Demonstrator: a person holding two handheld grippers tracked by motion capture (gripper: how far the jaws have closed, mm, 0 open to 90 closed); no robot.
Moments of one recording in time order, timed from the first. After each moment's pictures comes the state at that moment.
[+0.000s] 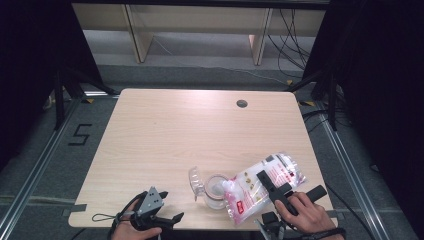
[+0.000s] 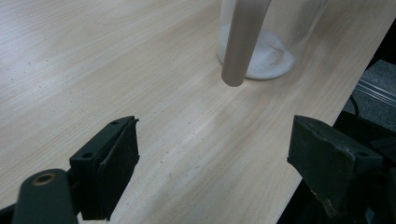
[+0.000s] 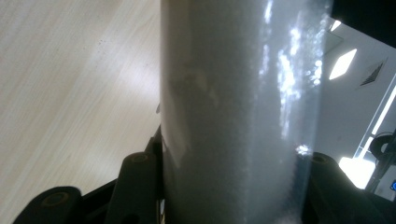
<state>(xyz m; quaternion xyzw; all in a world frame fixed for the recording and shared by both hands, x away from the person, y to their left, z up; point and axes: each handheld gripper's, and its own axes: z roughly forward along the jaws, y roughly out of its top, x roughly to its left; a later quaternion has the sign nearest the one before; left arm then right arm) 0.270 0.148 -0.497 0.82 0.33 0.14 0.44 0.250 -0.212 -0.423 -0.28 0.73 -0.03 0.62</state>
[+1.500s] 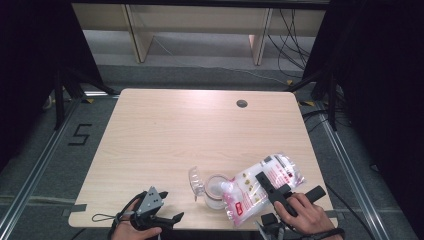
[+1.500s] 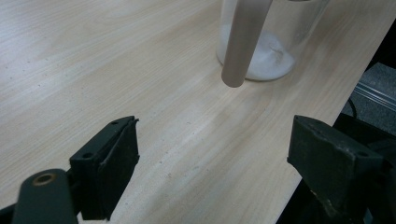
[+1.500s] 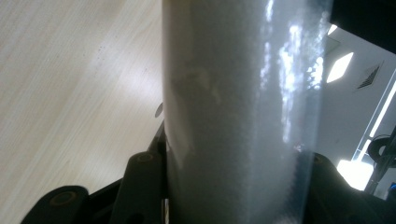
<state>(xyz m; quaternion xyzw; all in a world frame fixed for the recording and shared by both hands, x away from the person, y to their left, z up) 0.270 0.149 -0.497 0.82 0.33 0.13 0.44 0.249 -0.211 -0.424 -0.29 0.73 -0.02 0.62</state>
